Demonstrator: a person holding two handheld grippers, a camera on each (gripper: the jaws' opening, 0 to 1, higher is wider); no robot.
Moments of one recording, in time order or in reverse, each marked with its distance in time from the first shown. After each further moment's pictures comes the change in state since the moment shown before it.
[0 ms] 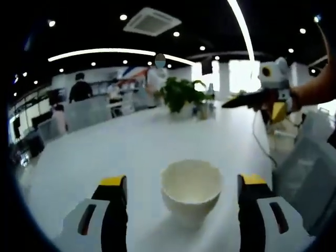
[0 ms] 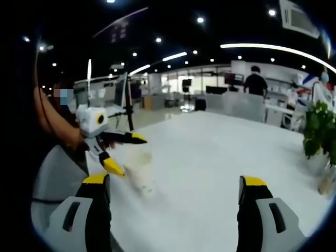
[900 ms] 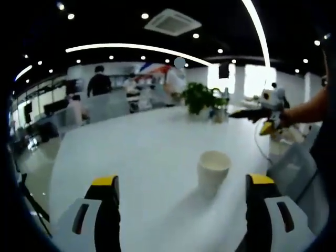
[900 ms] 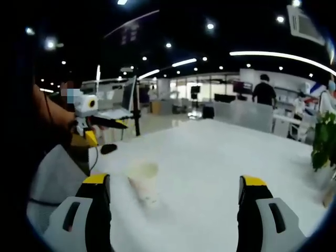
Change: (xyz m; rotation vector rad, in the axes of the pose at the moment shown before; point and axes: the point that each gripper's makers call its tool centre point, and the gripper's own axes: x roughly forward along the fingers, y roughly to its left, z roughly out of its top) left arm -0.107 0.046 0.004 -0.074 0.030 0.087; right arm 0.024 0.016 0.011 -0.055 -0.056 0.061
